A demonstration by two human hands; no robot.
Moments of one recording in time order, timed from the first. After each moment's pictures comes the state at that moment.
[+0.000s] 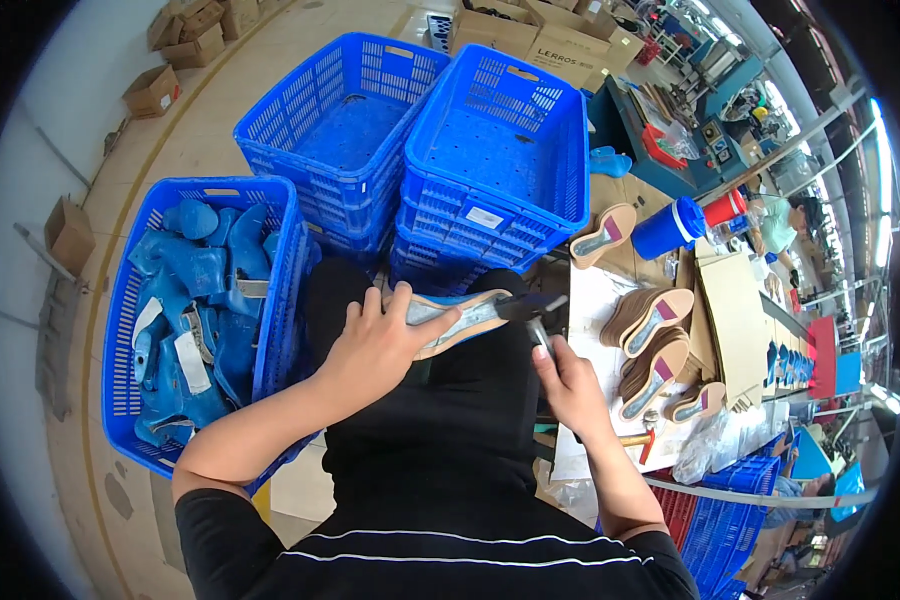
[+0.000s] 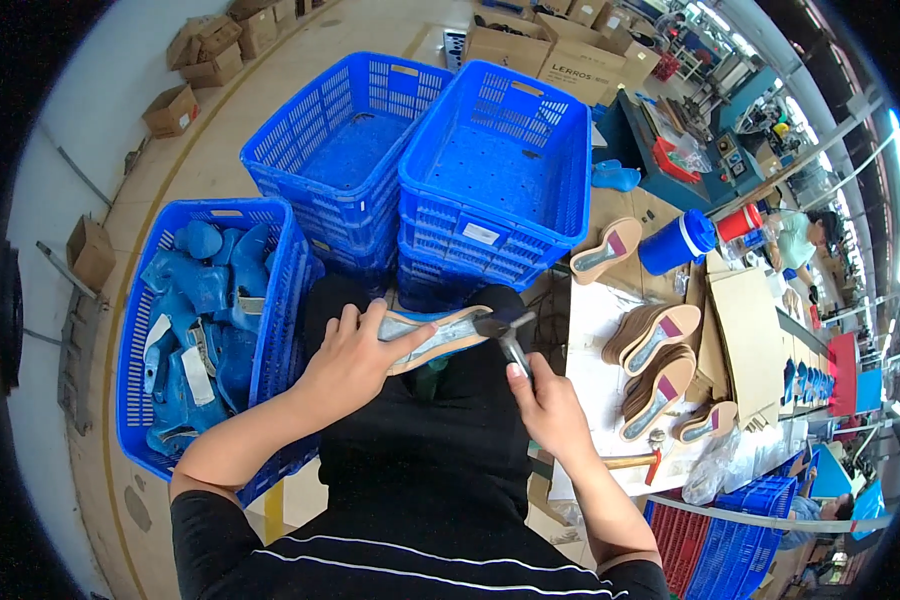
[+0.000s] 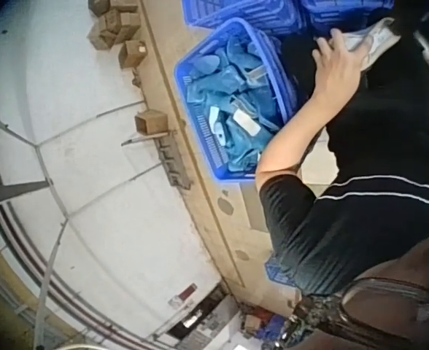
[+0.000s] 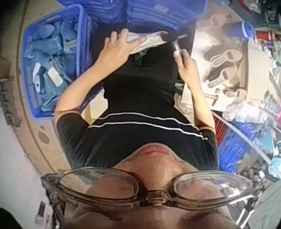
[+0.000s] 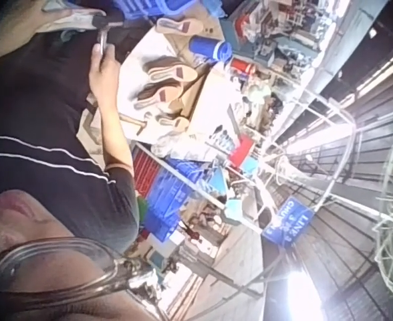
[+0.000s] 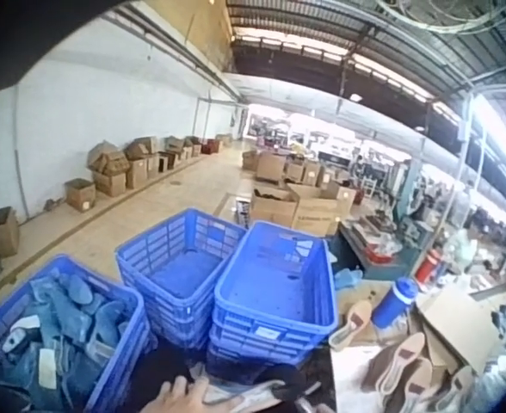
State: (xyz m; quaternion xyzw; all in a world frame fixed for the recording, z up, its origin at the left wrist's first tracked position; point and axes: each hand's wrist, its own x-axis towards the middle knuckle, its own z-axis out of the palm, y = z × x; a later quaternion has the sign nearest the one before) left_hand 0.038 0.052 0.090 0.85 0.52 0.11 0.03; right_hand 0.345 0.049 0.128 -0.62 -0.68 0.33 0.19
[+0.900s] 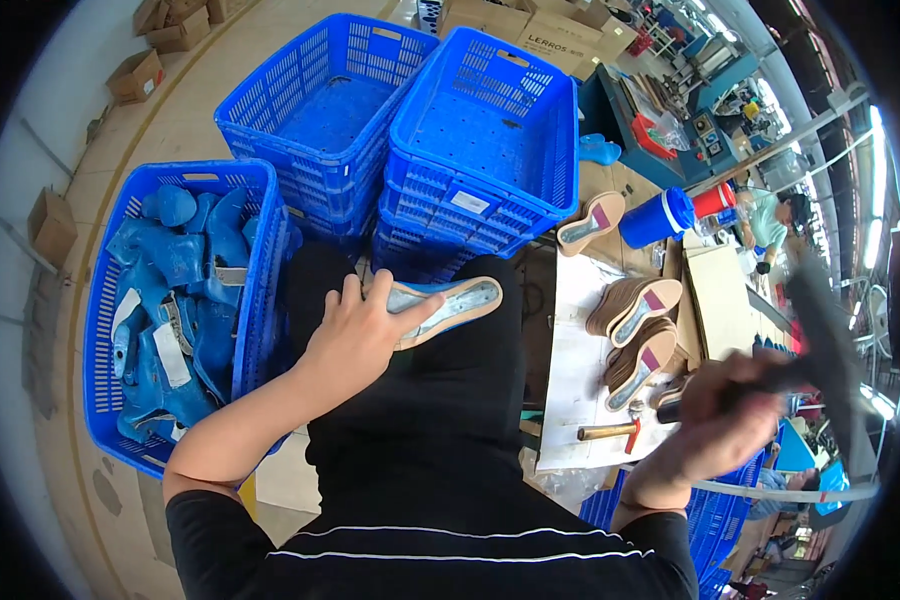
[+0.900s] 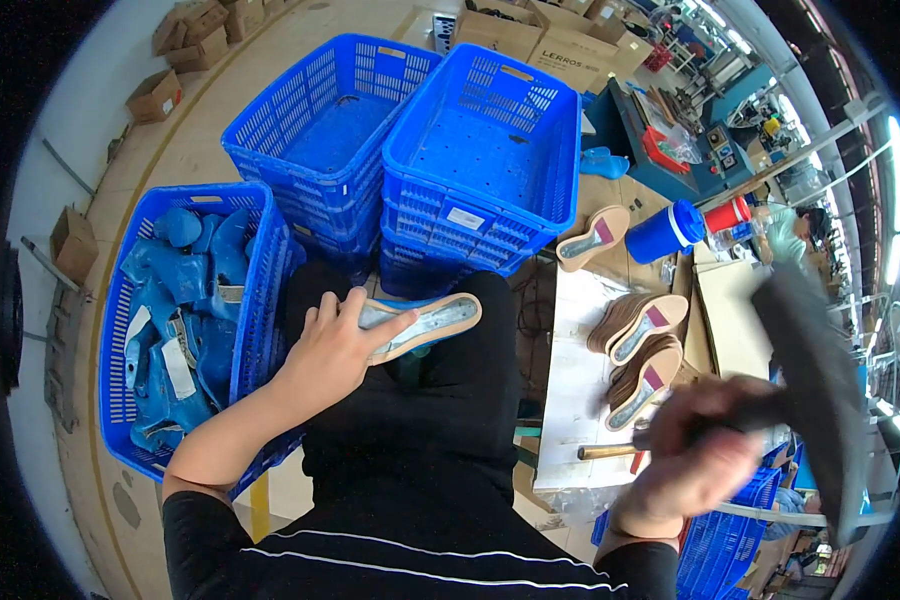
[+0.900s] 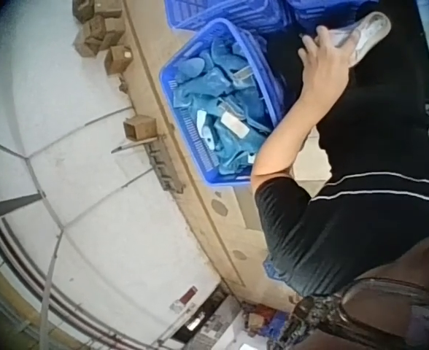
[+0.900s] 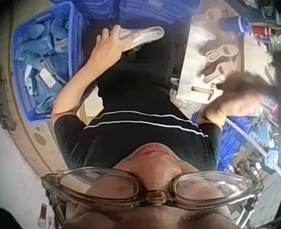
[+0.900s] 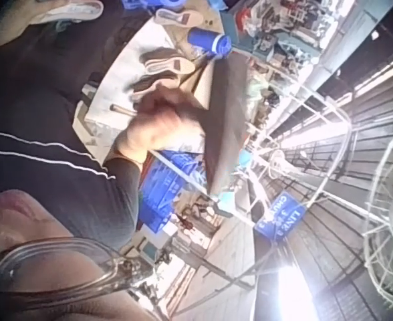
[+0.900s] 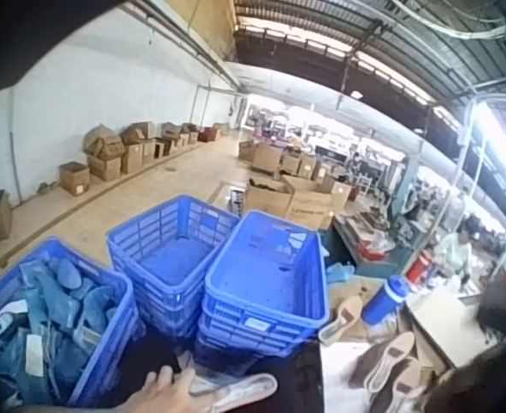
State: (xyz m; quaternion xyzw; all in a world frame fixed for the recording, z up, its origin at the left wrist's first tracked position) left_hand 0.034 0.054 0.084 0.84 0.54 0.10 0.06; right_hand 0.361 0.031 0.251 -0.43 -0.57 0.15 0.69
